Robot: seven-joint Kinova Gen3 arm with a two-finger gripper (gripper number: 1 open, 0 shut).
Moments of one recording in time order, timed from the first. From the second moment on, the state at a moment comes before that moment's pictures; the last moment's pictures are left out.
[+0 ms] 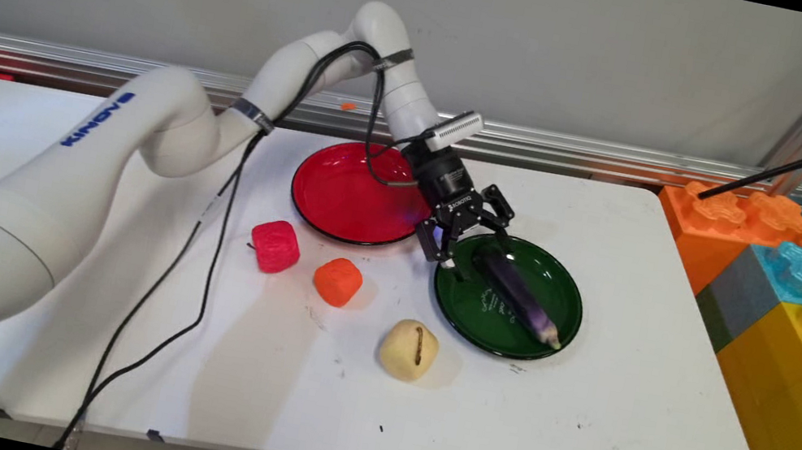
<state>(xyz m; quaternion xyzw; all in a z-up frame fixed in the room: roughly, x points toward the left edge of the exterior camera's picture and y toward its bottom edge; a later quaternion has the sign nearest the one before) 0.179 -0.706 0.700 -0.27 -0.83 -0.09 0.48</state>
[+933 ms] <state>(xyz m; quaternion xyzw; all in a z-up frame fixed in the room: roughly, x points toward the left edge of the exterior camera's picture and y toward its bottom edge) 0.159 -0.723 0.666 -0.21 -0.84 -0.08 0.49</state>
